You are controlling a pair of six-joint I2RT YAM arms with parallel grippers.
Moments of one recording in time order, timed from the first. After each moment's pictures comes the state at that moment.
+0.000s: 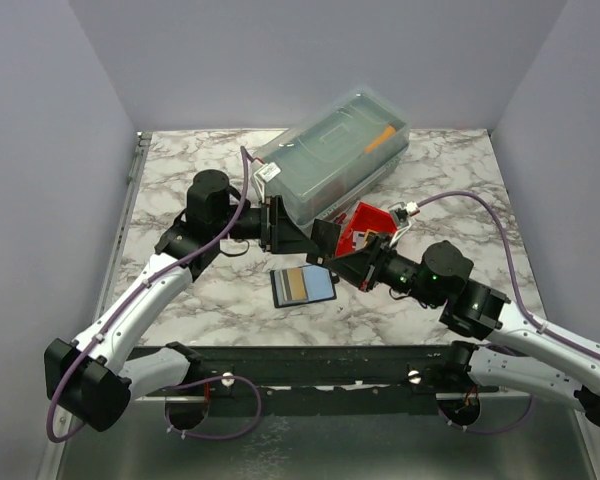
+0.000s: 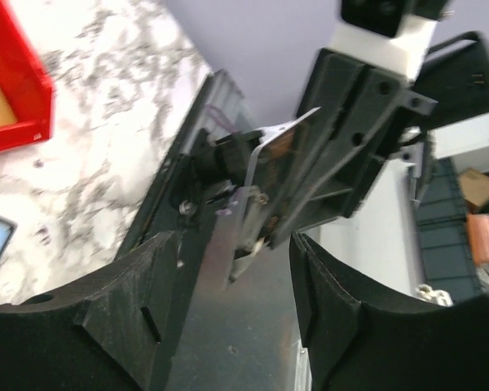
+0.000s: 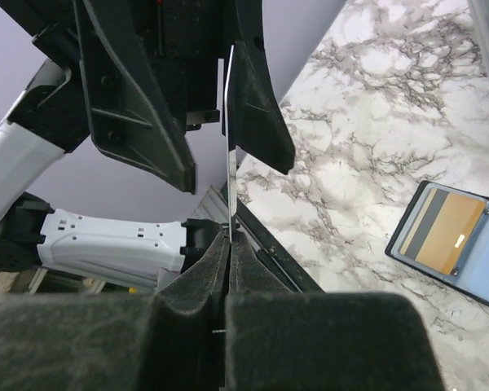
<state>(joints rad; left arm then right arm) -0.49 1.12 1.01 -0.17 0.98 -0.73 1.01 0.80 0.74 0.01 0.02 0.79</state>
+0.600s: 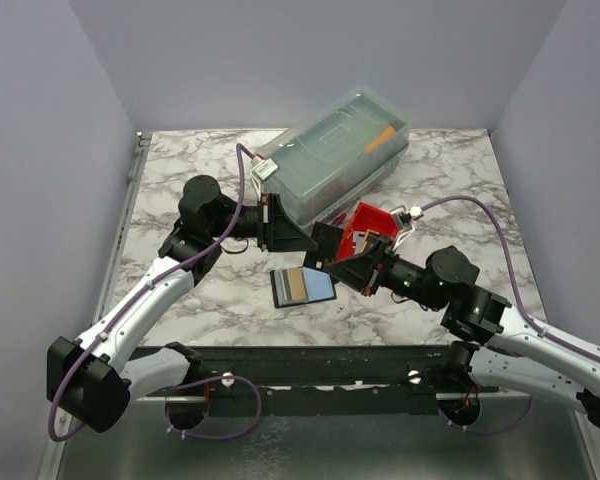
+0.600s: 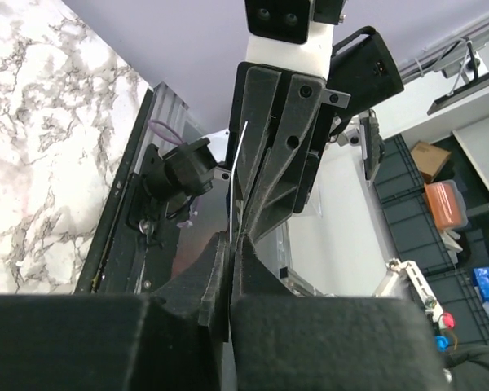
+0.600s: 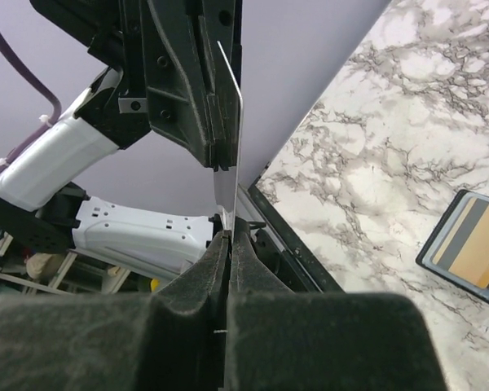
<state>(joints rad) -0.49 1.11 0.92 0.24 1.11 -0.98 1.01 0.77 0.69 0.11 -0.04 0.81</state>
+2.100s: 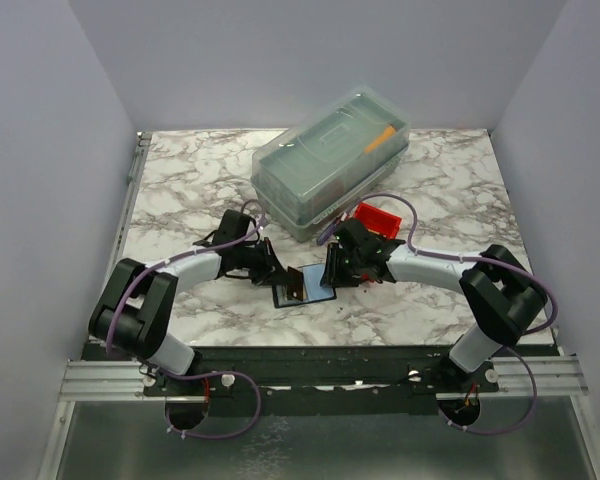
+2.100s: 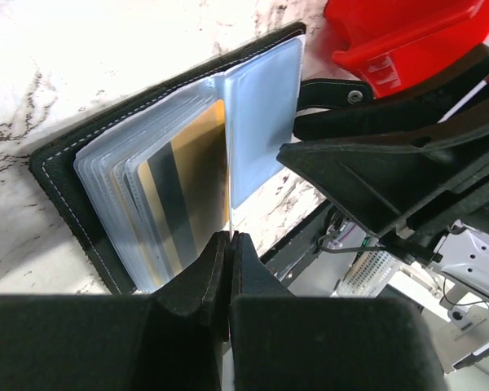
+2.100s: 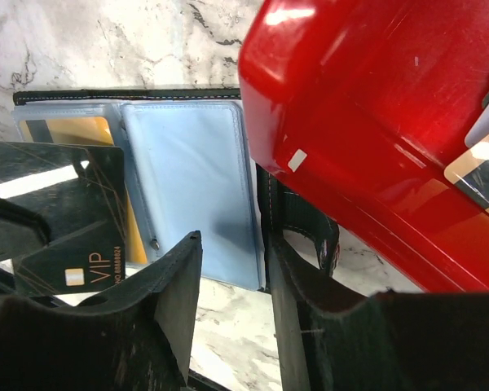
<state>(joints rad) -0.38 1.50 0.68 -0.13 0.69 -0.77 0.76 1.63 0.87 -0.22 -0.07 0.76</state>
